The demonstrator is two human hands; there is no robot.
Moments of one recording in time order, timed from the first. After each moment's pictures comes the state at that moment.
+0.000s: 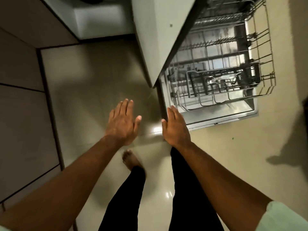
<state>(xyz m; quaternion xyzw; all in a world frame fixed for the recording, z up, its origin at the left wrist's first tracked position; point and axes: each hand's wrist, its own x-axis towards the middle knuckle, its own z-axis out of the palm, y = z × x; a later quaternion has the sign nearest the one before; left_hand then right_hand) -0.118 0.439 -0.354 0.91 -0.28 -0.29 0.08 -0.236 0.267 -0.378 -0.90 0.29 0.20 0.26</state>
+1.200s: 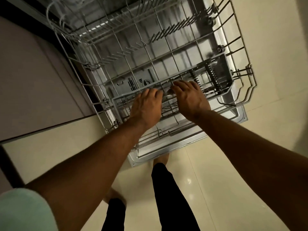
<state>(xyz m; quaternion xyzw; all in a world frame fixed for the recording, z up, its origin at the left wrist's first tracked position) -0.137 0.016 -0.500 0.85 -0.47 -0.23 -0.03 -0.236 -0.125 -0.501 -0.95 0.17 0.21 0.15</state>
